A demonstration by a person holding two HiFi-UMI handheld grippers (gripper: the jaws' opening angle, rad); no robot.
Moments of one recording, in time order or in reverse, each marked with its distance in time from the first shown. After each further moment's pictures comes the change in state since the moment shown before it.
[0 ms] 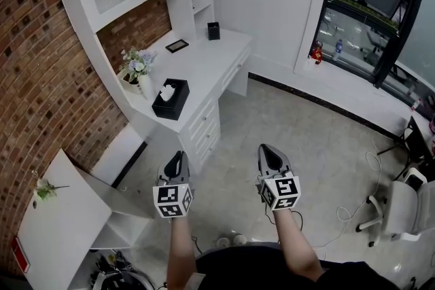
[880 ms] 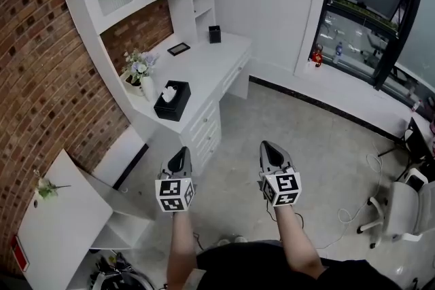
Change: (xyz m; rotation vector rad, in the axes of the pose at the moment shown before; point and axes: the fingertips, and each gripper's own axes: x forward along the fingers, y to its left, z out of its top) left arm 0.007 -0.009 0.012 0.023 -0.001 -0.028; right arm -0.001 -0.005 0.009 -0.036 -0.008 -0.007
